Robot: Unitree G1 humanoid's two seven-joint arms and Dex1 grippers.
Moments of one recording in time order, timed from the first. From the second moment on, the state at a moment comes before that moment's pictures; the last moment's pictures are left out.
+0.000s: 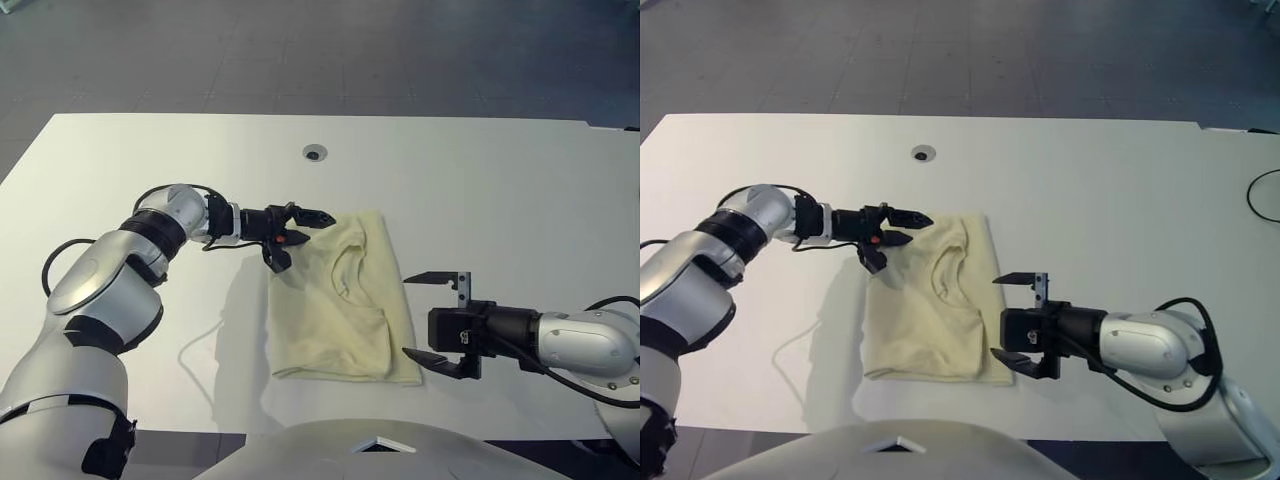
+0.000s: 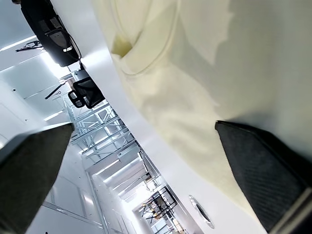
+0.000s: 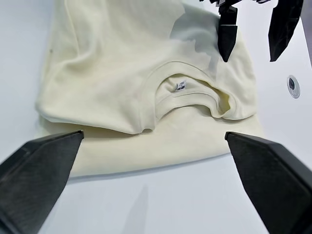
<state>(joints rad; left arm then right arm) -1.02 0.59 -1.03 0.95 1.47 -0.90 0.68 0.22 -0.97 -0.01 -1.02 0.01 0.62 1.02</state>
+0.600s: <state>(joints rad) -0.94 0.89 -0.79 0.49 1.11 -1.05 0.67 0.22 -1.04 -0.01 -0.51 -0.05 -0.09 1.06</state>
